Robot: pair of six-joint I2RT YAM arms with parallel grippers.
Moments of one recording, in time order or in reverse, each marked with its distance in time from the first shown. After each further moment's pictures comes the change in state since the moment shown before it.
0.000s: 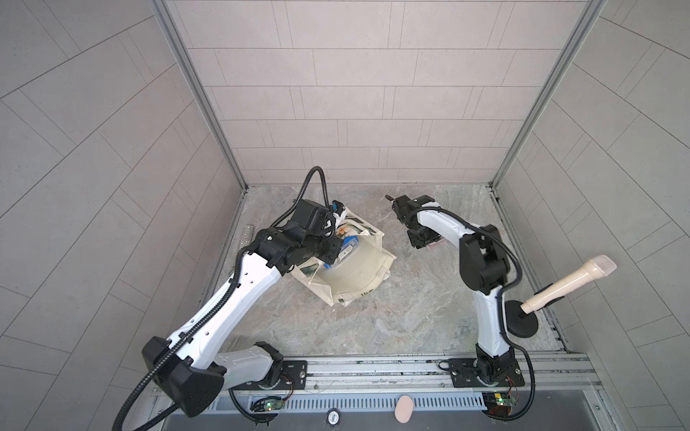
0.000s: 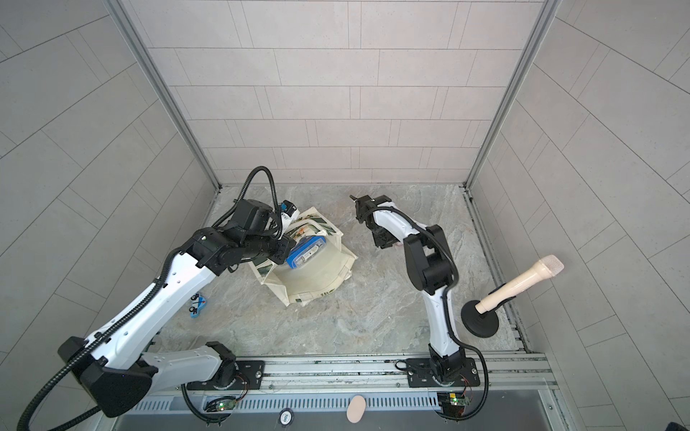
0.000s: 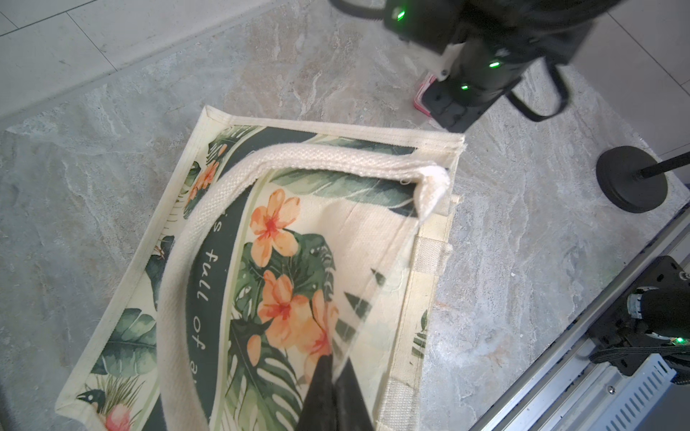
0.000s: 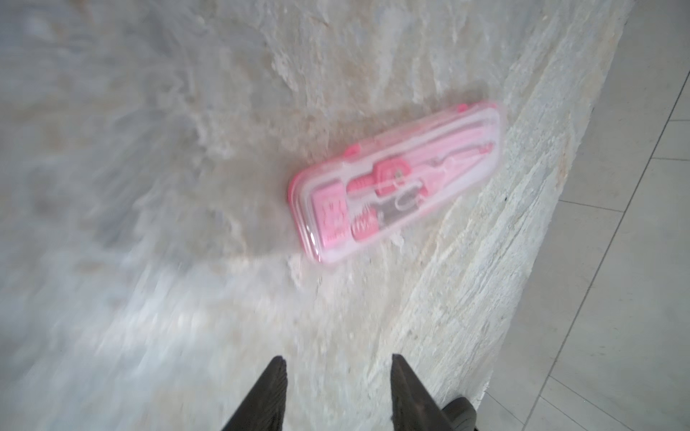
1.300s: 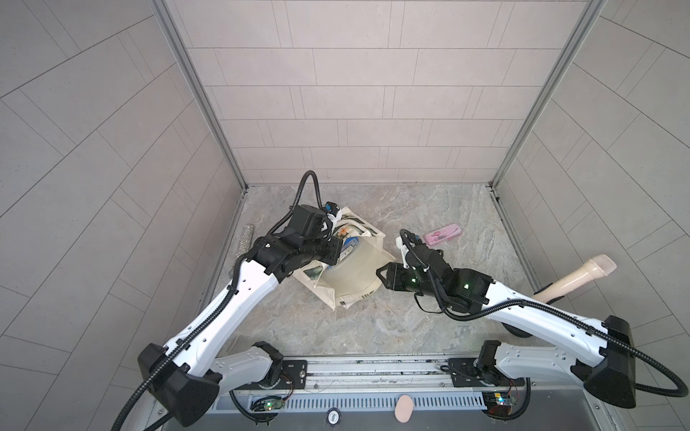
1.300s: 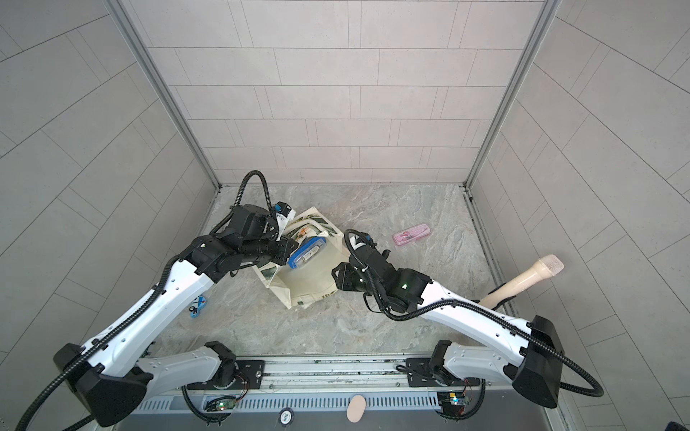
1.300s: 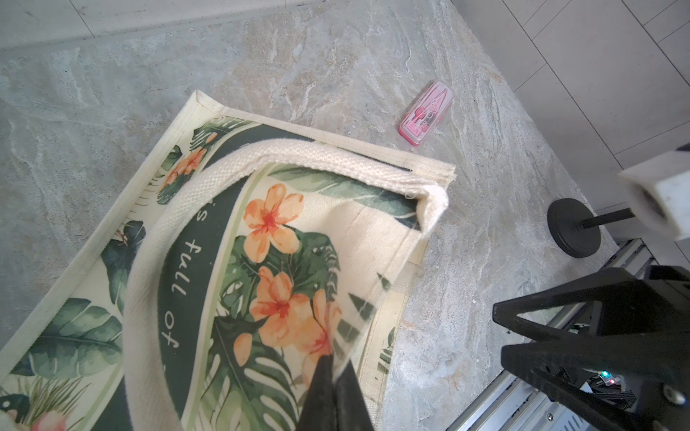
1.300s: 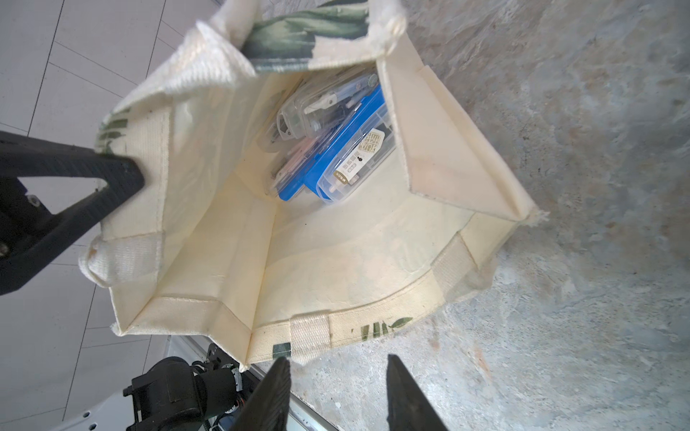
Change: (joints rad) left arm 0.004 -0.051 -0.092 0.095 0.050 -0.154; right arm 0.530 -0.850 -0.734 0.744 -0.391 0.641
